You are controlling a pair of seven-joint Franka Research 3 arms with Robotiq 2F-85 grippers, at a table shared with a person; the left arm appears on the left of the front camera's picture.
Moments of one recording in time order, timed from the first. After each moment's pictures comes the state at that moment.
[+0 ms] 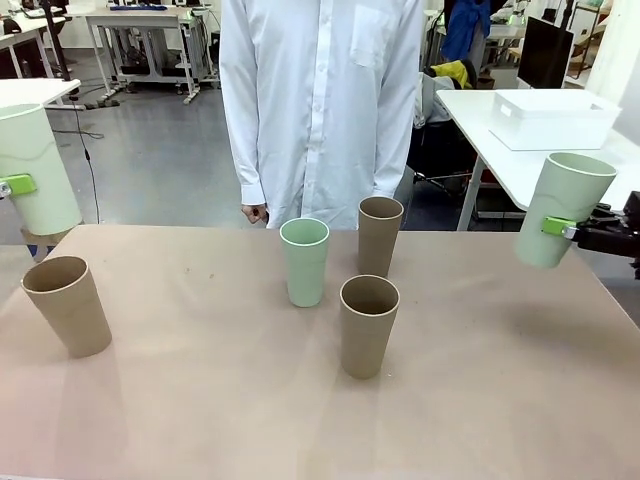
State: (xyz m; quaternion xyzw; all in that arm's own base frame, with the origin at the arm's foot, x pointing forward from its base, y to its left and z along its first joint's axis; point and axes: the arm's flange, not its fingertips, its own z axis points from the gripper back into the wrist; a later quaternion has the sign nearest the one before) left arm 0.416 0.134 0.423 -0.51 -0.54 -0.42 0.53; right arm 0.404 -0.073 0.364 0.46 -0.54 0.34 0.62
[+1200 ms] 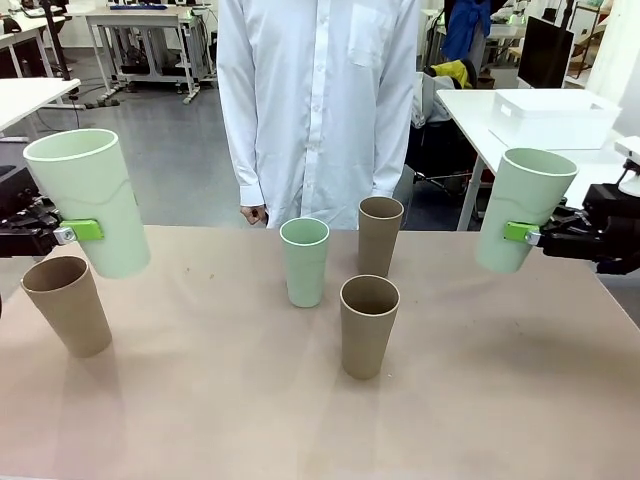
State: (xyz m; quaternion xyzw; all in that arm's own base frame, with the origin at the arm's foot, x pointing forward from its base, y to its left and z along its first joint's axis) left arm 0.354 0.003 0.421 -0.54 -0.50 -0.49 0.46; right arm 0.381 0.007 0.389 0.49 -0.51 0.41 0.57
